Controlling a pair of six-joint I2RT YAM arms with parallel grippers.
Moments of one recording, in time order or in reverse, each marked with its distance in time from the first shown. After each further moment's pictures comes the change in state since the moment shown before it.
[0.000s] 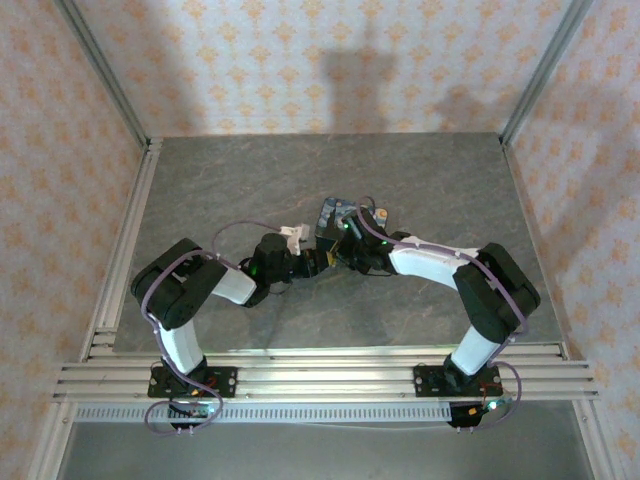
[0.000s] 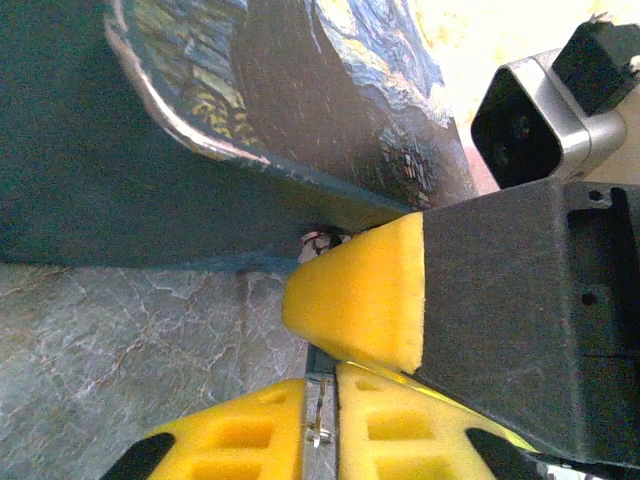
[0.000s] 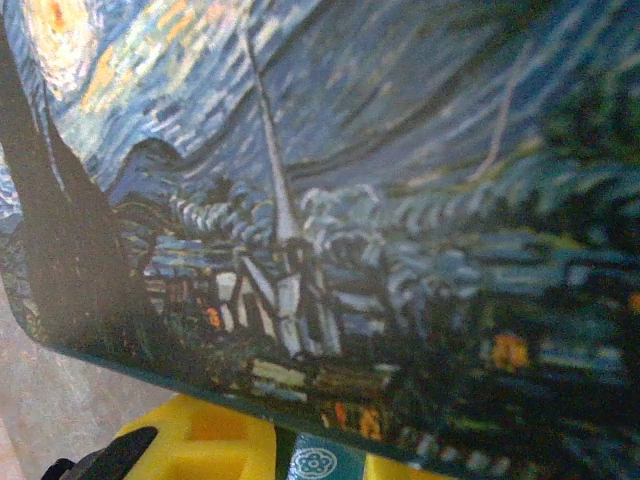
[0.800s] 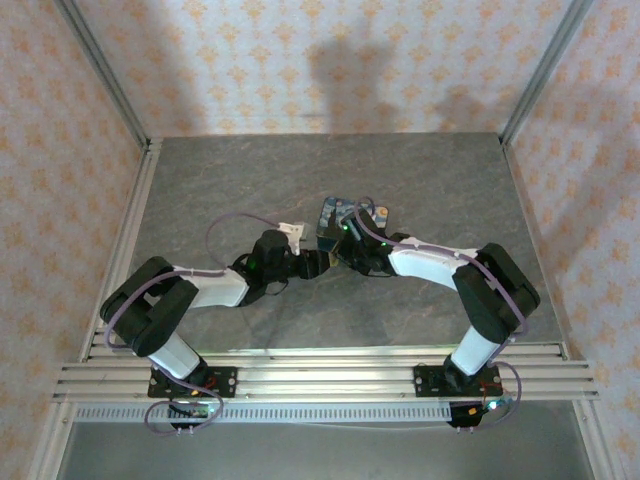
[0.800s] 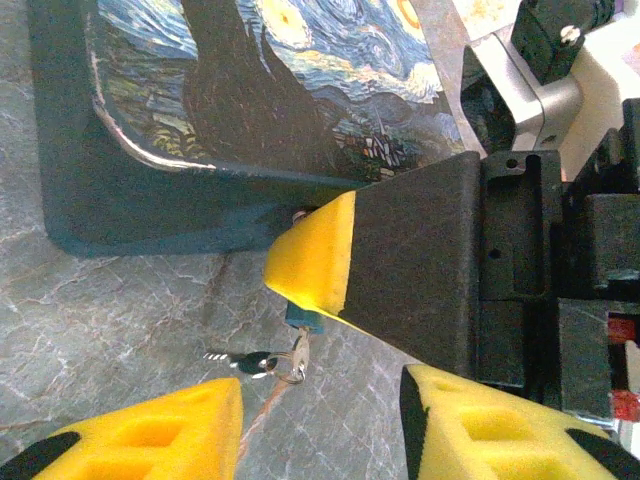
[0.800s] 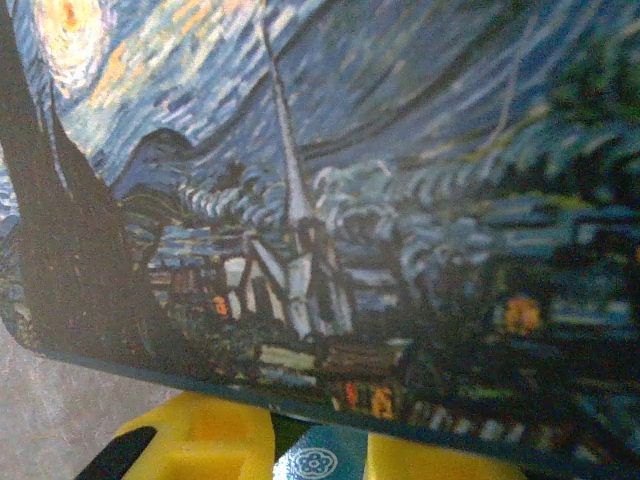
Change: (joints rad) left arm -0.034 -0.207 0.020 -0.325 -0.107 0.172; right arm 0.011 0.000 -0.007 0.005 0.058 -0.042
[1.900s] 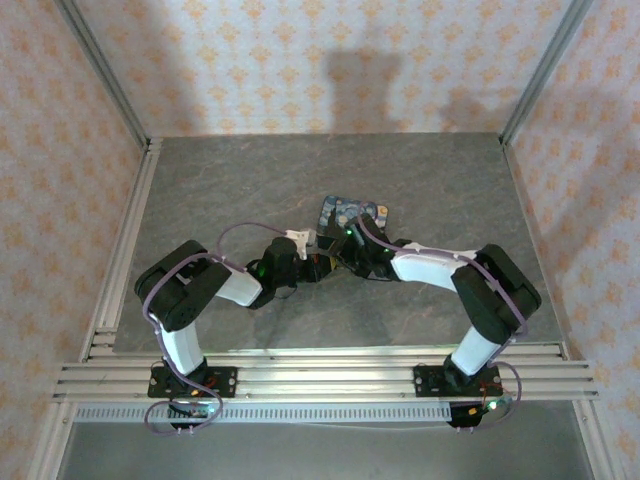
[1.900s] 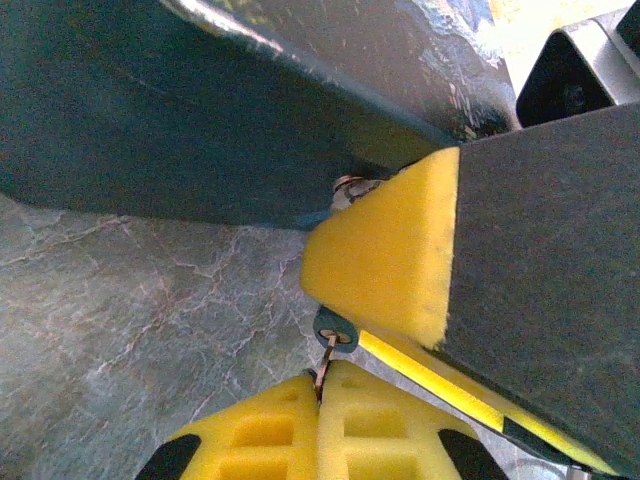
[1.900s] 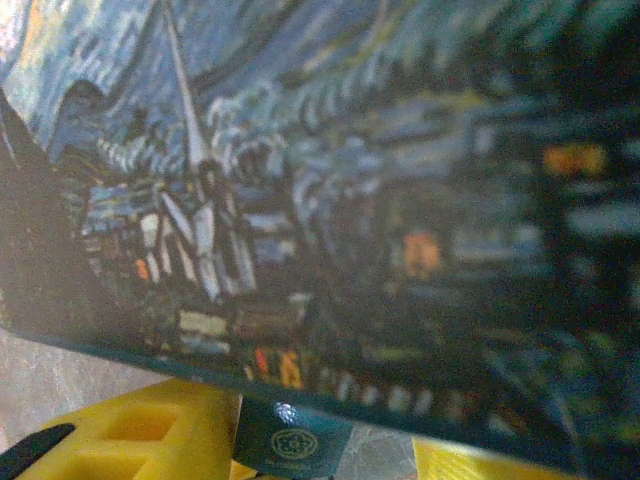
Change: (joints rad) left arm -0.030 0.209 0.006 0.219 -0.008 -0.116; right arm -0.008 -0.005 -0.072 0.114 -0.031 0.041
